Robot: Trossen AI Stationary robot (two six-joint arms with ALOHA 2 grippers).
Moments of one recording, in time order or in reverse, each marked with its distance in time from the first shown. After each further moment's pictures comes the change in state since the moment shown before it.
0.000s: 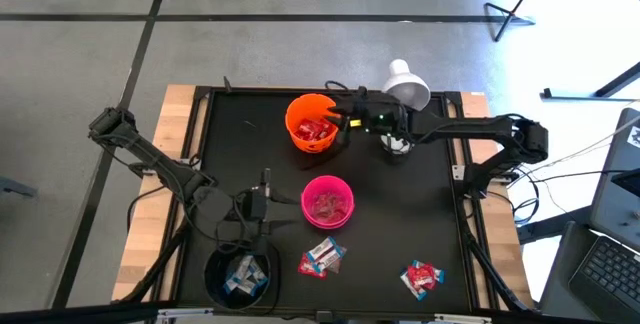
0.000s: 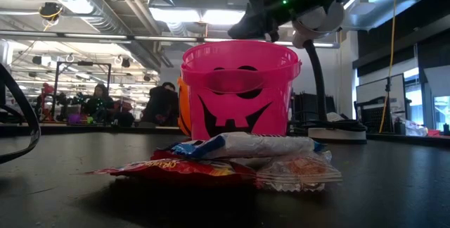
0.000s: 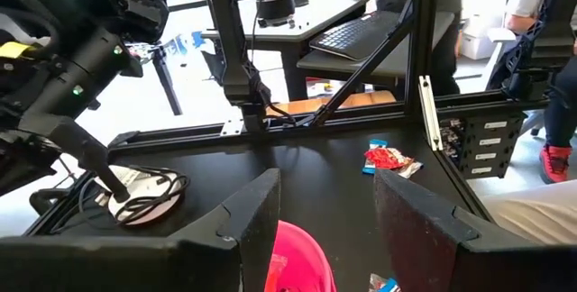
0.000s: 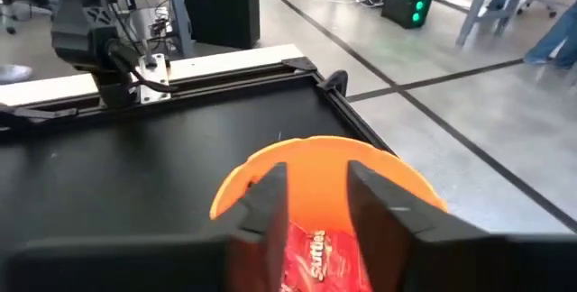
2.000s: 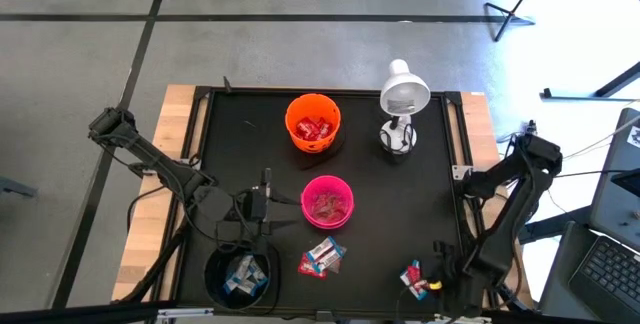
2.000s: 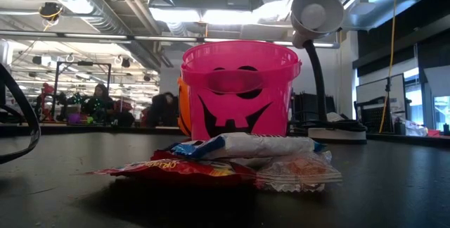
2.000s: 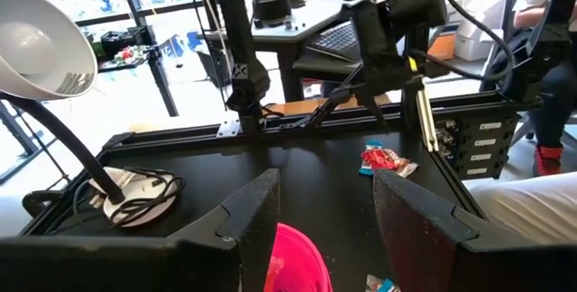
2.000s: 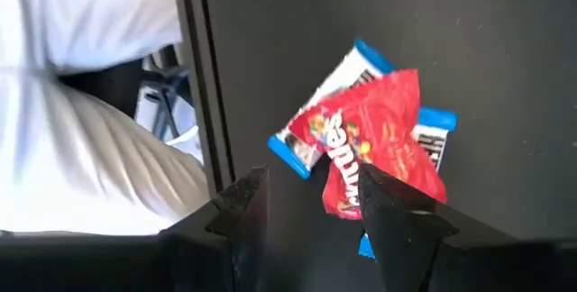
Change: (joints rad) left arm 0.004 0.000 0.000 0.003 0.016 0.000; right arm 1.361 0.014 0.000 -0.895 0.037 1.258
